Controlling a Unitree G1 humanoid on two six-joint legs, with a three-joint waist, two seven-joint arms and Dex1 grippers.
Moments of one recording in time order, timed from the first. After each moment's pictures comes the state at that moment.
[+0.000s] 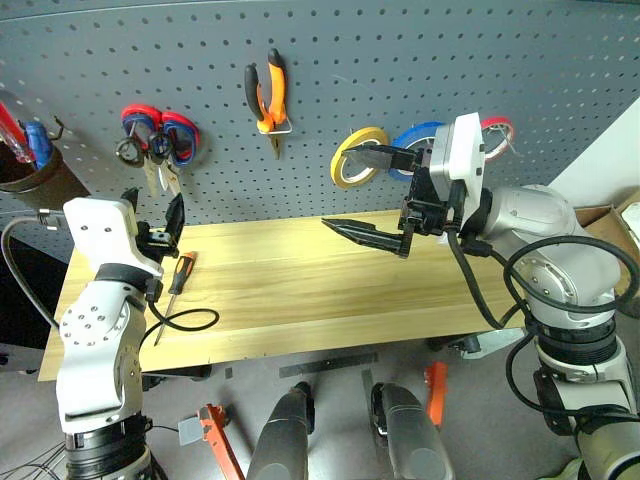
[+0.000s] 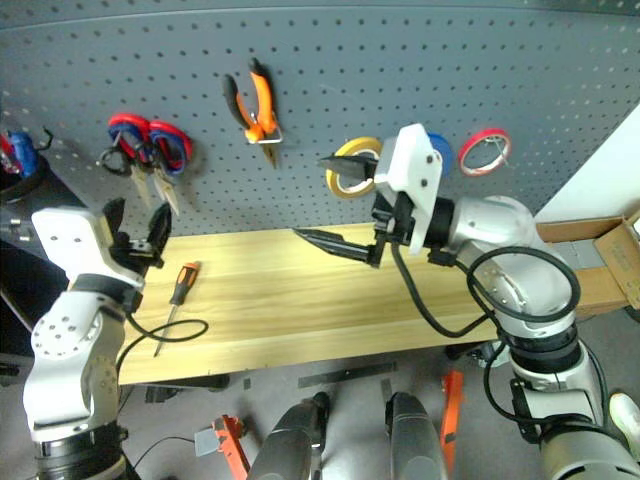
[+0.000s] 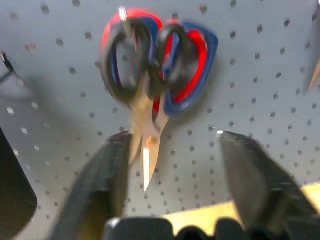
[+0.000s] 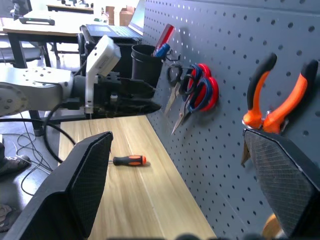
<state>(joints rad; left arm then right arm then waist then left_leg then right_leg) -0.11 0.43 0.40 -0.38 -0.24 0.37 -0.21 -0.75 -0.48 0.10 -0.42 0.49 0.59 0.83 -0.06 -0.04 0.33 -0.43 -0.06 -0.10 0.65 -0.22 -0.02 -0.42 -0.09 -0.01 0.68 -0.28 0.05</state>
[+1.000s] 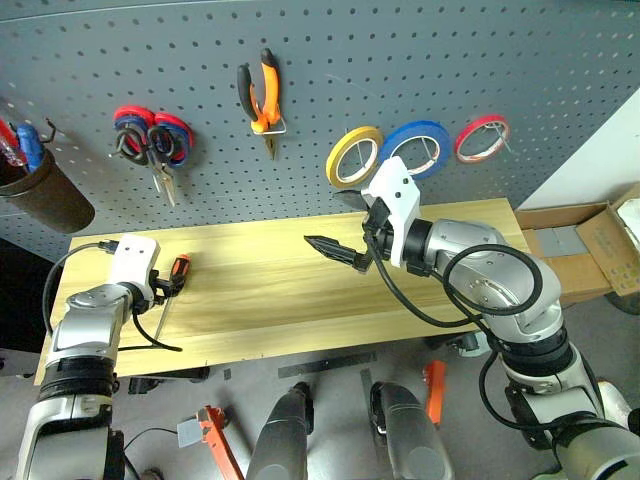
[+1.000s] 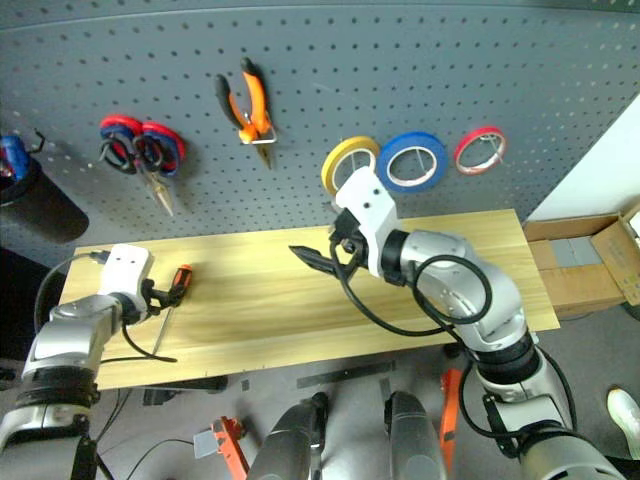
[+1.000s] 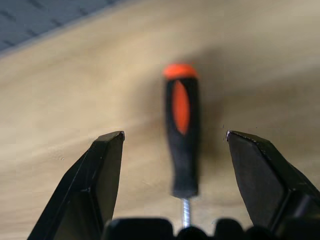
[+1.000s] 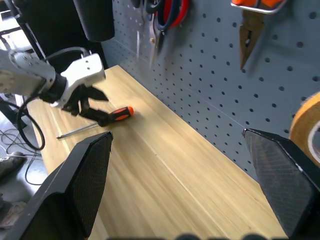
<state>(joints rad) -0.47 0.72 0.14 0.56 -0.09 0.53 -0.49 -0.73 -0.33 0.24 -0.41 0.41 0.88 0.52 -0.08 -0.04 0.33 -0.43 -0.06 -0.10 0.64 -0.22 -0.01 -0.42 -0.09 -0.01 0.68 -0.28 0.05</state>
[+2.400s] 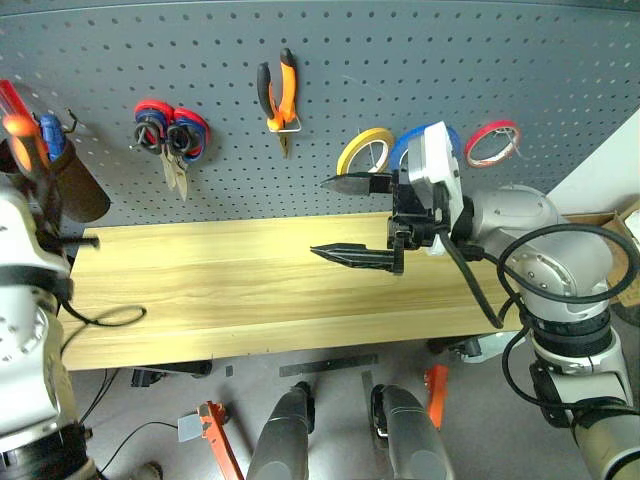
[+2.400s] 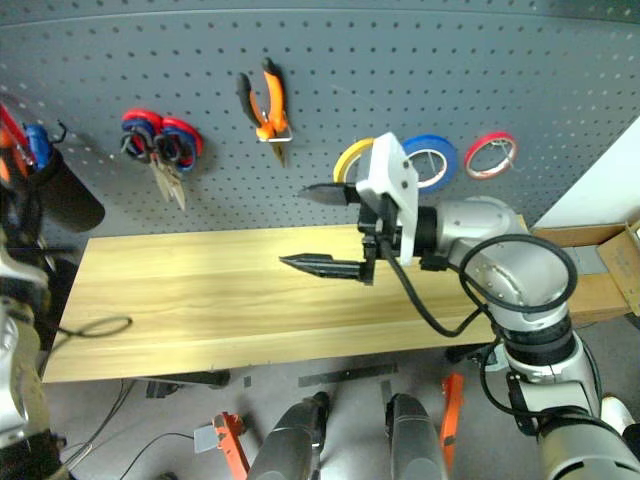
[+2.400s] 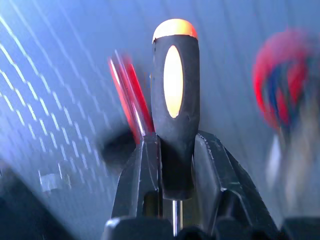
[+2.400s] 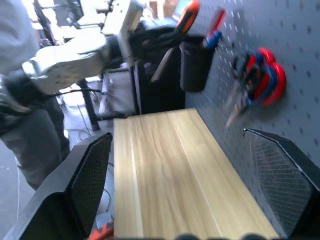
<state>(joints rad) -0.24 0.62 0.63 -0.30 -0.22 0.20 -0.15 -0.85 -0.46 0.12 -0.38 0.62 0.75 0.91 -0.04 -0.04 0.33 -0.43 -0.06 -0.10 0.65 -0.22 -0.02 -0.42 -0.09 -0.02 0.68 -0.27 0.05</state>
